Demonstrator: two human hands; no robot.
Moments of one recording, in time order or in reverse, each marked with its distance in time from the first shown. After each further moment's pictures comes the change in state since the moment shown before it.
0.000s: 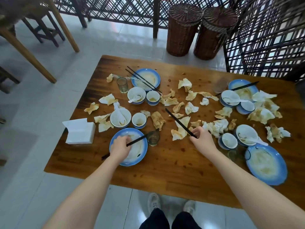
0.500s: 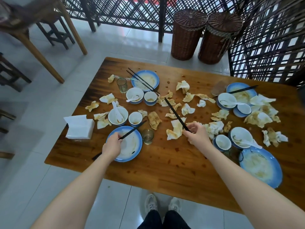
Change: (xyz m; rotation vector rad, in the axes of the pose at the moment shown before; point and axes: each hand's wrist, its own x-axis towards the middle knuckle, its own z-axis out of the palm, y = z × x) left_hand -0.022 0.012 -0.011 0.042 0.106 -0.101; right_hand 0.003 0.000 -0.022 0.288 -0.065 -0.060
